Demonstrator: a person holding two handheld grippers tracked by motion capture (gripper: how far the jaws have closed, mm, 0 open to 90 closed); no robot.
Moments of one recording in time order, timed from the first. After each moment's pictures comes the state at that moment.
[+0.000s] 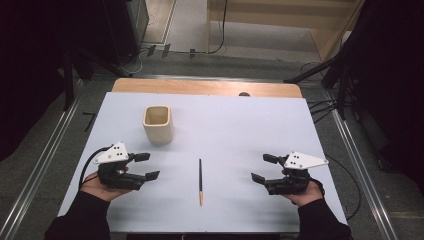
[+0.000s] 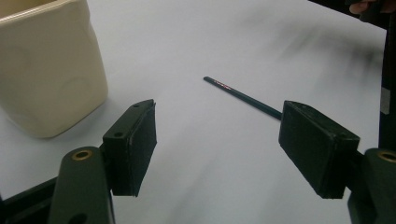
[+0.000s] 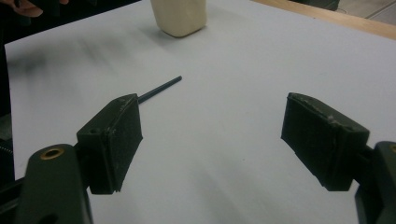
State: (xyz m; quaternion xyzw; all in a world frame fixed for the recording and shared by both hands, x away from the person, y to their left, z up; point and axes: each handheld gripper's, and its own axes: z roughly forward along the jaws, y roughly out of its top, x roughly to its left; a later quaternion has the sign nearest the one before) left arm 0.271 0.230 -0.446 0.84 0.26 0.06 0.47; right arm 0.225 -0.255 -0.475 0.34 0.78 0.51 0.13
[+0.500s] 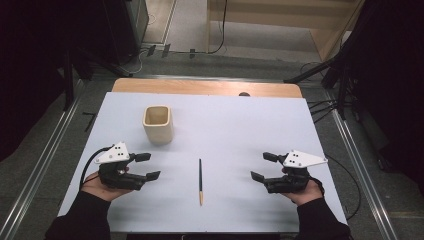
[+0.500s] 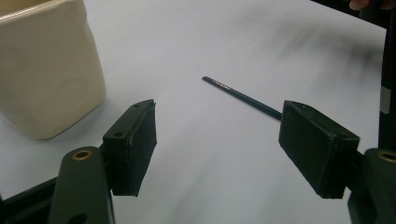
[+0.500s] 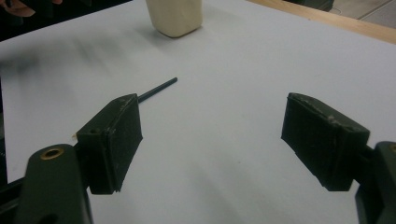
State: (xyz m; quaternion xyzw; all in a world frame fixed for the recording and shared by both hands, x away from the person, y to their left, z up) left arm 0.271 0.227 -0.446 0.84 0.26 0.06 0.47; right arm 0.227 -0.252 -0.472 0.34 0.78 0.50 0.14
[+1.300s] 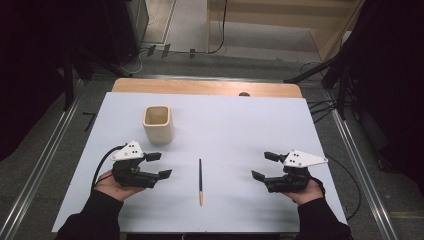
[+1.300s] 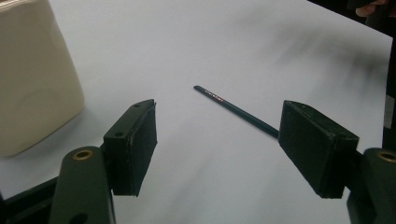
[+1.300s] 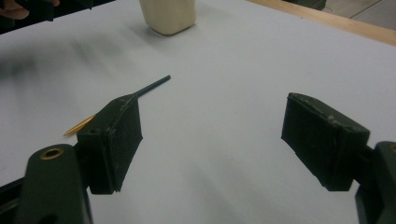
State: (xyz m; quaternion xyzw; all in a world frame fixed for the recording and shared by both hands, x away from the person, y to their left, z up) left arm 0.273 0.196 -0.449 0.84 0.27 0.05 0.46; right arm 0.227 -0.254 -0.472 0.35 0.78 0.50 0.15
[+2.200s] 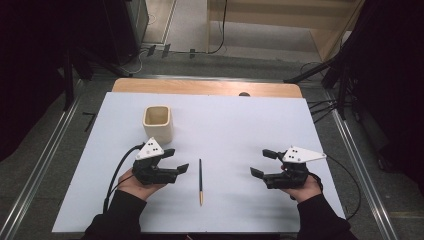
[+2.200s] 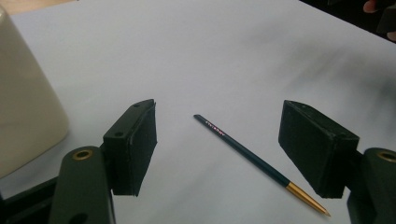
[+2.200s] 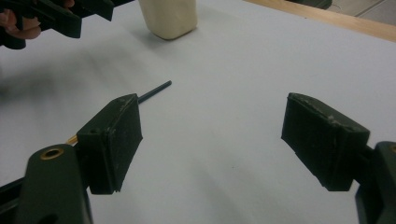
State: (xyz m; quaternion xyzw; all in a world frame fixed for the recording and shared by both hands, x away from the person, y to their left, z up) left arm 0.272 0.144 -0.453 0.83 0.32 0.09 0.46; right arm 0.237 -0.253 -0.472 0.35 0.78 0.50 0.13
